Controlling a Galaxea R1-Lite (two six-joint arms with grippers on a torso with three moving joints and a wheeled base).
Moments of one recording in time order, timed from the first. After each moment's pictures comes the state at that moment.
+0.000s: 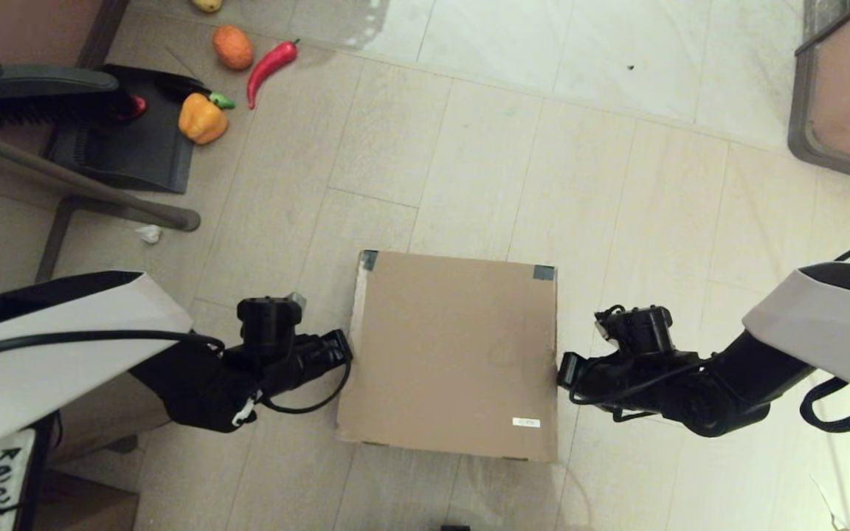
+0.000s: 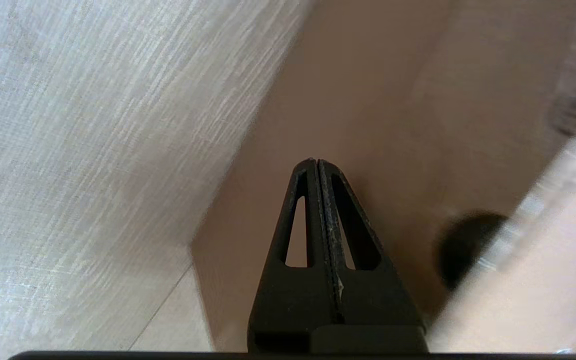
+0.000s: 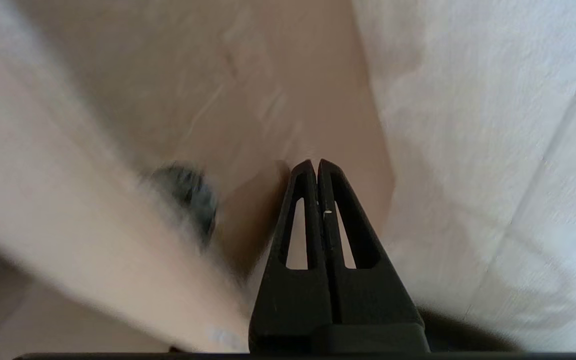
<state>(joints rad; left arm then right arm) -0.28 2.27 -0.98 -0.84 -0.15 -0.50 0.26 2.20 -0.91 -0.67 0.26 0.65</state>
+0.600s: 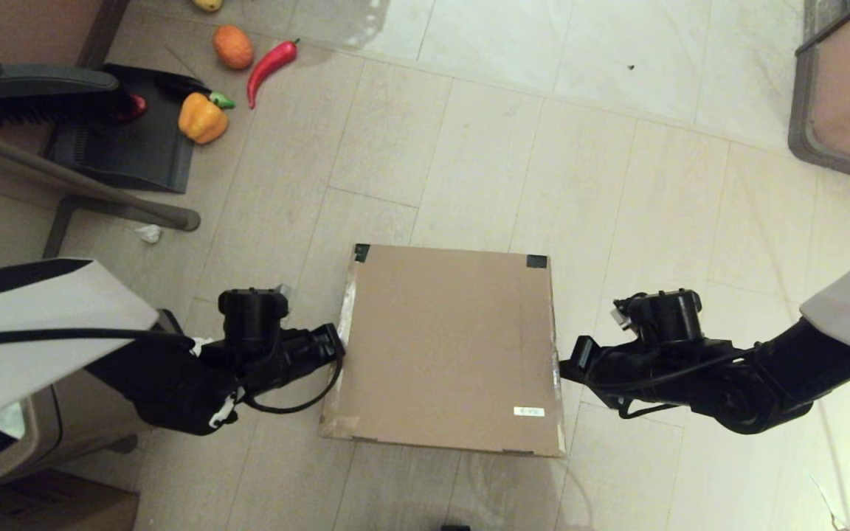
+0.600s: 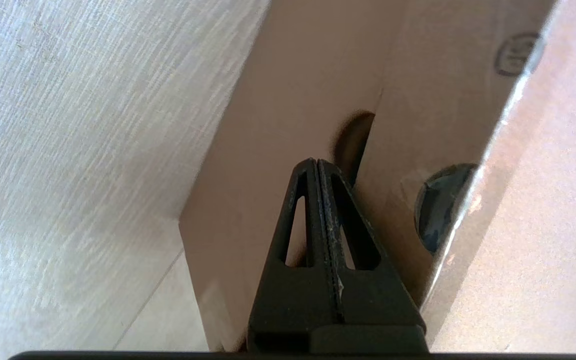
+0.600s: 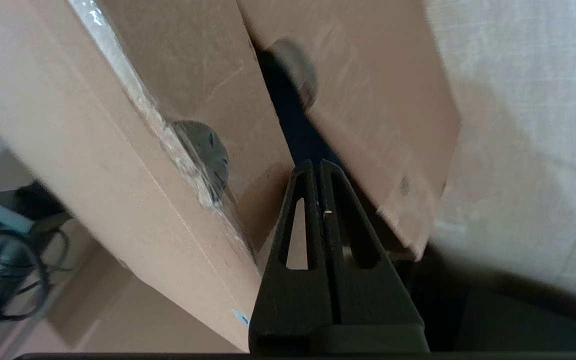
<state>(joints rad) -0.29 2.15 -0.91 -0.81 -0.15 -0.51 0.26 2.06 -0.86 -0.64 0.37 0.82</state>
